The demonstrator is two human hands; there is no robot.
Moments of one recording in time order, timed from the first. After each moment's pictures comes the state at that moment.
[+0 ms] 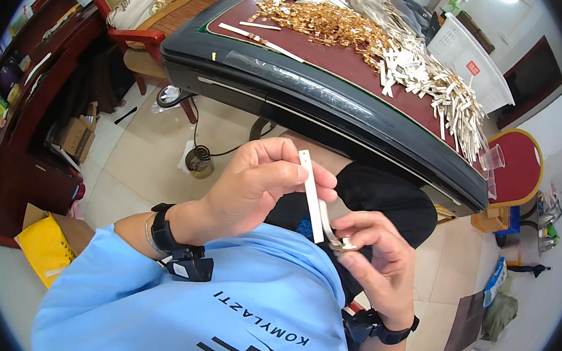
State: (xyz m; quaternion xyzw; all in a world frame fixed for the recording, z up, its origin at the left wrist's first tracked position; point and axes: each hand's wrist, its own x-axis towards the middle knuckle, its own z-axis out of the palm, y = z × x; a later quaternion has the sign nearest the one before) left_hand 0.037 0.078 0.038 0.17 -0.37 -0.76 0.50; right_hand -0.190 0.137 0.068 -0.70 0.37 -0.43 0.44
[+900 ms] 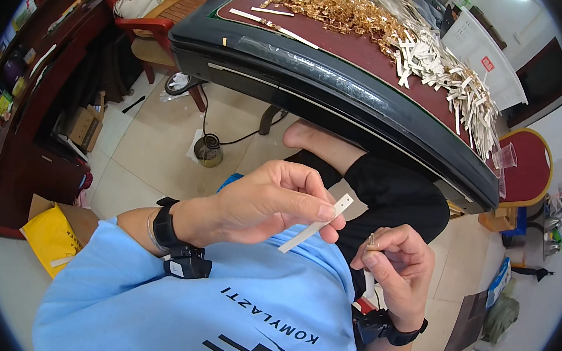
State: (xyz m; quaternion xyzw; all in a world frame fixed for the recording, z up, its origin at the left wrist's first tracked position) left_hand 0.042 0.093 0.032 0.18 -0.32 -0.86 0.35; right_hand -0.198 0.153 0.064 -0.56 0.42 -0.44 0.57
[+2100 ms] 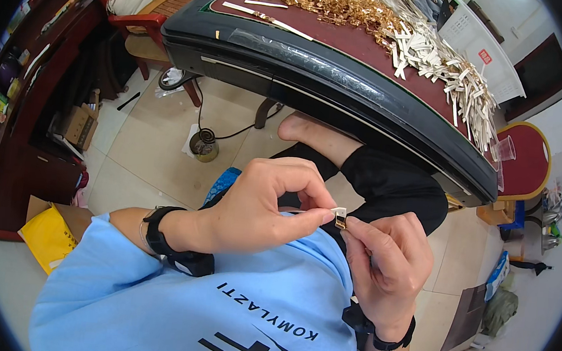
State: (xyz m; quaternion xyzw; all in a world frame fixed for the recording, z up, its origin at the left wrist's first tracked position) left_hand 0.037 0.102 0.039 0.27 -0.68 -0.52 0.44; right_hand -0.168 0.146 0.077 -0.83 0.42 -0.37 0.03
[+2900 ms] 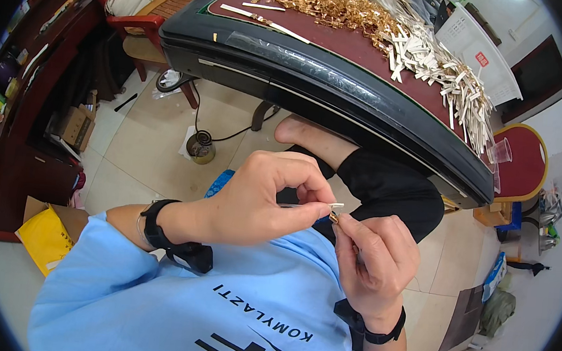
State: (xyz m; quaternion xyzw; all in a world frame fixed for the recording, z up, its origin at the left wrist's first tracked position) left_hand 0.037 0.091 0.038 0.25 -0.72 -0.46 0.46; right_hand -0.163 0.137 0.059 -0.82 0.39 -0.41 -0.03
